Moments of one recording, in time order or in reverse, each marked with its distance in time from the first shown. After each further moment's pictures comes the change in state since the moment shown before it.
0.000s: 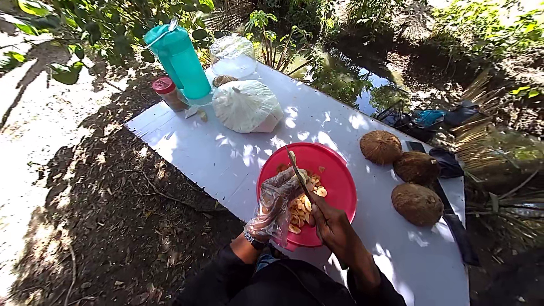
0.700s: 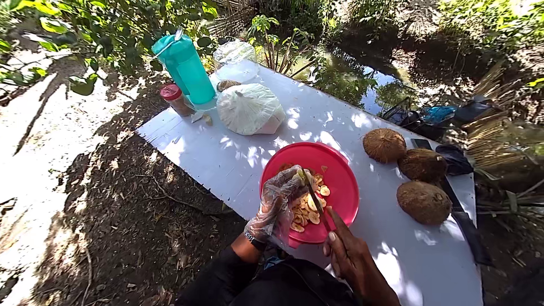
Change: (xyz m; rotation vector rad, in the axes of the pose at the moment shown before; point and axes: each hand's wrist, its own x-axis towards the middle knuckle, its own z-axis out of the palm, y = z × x) left_hand -0.004 0.007 0.002 -0.010 -0.057 -0.012; right_hand -0.066 -0.003 -0.009 0.088 0.012 0.089
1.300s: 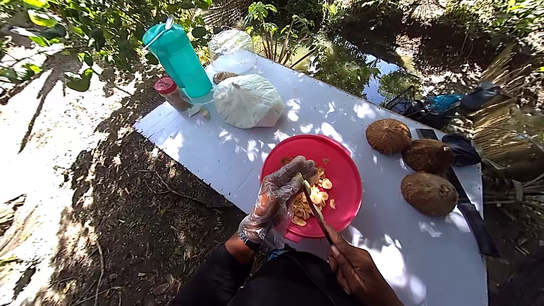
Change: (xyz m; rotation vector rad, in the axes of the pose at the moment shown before) left_hand -0.013 0.017 0.003 0.123 -0.236 0.113; right_hand -0.025 0.001 0.002 0.163 -0.087 -0.055
